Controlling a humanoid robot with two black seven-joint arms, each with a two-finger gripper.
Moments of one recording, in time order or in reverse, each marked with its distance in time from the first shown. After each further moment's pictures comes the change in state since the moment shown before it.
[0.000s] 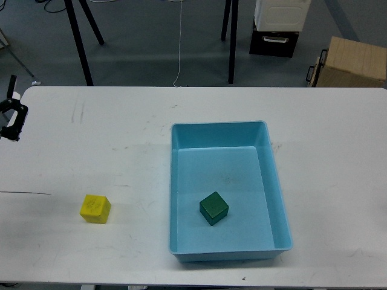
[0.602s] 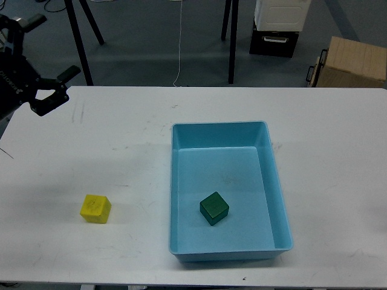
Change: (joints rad) left arm -1.088 0.333 1.145 0.216 0.059 0.056 0.011; right arm 0.006 0.116 -0.022 -0.001 -0.048 0.000 -0.001
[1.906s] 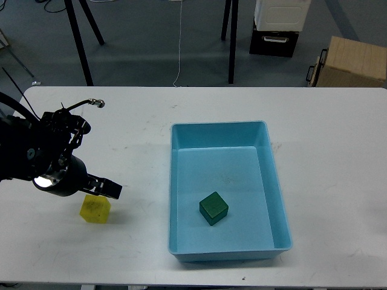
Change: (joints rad) left arm -0.901 -0.724 1.656 -0.129 0.299 0.310 -0.016; right arm -0.006 0.005 0.006 -0.006 -0.012 0.000 -0.002
